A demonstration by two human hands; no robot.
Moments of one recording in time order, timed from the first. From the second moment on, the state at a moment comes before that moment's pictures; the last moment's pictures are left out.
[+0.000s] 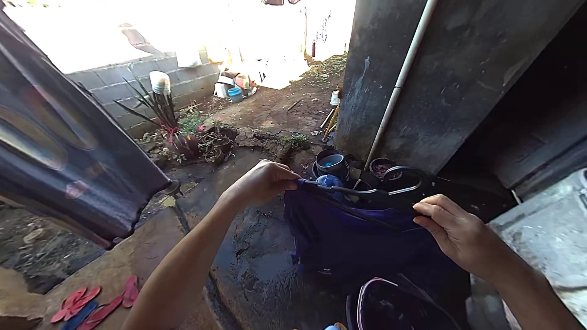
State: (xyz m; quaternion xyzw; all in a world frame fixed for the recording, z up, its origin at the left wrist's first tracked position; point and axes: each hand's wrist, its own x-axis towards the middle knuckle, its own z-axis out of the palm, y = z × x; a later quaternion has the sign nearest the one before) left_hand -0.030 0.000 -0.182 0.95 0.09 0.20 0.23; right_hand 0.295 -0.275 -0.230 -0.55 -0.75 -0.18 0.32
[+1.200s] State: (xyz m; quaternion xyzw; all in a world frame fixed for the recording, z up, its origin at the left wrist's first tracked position) left_hand 0.013 -0.003 -0.227 0.87 -0.01 0.38 0.32; right_hand 0.378 -0.316 -0.227 -0.63 -0.58 0.28 0.44
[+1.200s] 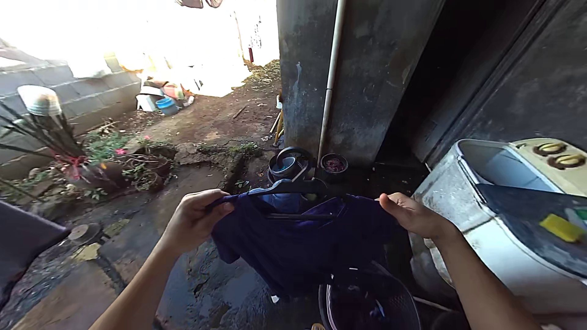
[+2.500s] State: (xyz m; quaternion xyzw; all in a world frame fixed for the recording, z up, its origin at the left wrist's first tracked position) left_hand 0.078 -0.033 -0.235 0.85 -0.02 0.44 0.29; right_hand 0.405 -0.316 -0.208 -0.52 -0.68 -0.01 0.51
